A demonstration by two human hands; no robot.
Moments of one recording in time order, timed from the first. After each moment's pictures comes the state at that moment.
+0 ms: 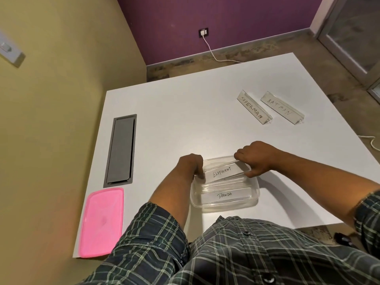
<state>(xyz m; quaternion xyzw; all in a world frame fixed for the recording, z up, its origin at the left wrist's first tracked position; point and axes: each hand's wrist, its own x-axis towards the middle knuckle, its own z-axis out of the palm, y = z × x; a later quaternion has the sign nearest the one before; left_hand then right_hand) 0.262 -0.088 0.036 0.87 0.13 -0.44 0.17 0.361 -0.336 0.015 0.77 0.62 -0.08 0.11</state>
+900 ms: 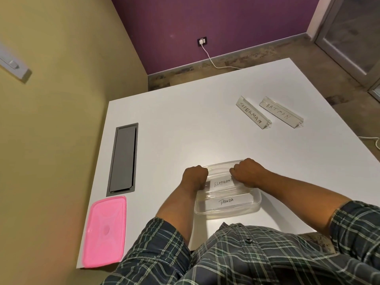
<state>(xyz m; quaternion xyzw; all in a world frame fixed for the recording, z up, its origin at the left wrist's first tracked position) 0.236 -0.104 0.005 0.96 0.00 -0.27 -0.06 0.322 -0.308 -0.019 0.81 0.53 -0.09 0.23</state>
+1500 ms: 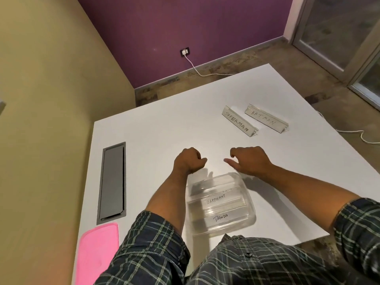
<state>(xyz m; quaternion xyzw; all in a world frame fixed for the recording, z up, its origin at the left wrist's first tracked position) 0.333 -0.099 0.055 0.95 0.14 -0.18 0.22 0.382 -0.334 0.009 0.94 0.32 0.02 -0.06</state>
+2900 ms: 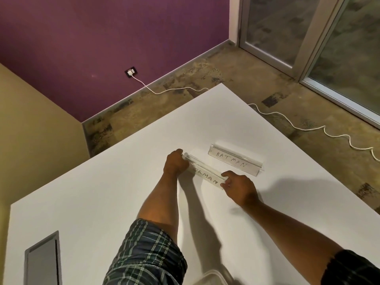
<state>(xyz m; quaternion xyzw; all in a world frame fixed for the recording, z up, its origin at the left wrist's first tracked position) 0.655 -0.158 -0.030 0.95 0.11 -0.16 0.24 0.557 -0.383 -0.091 0.94 -0.04 -0.11 -0.32</state>
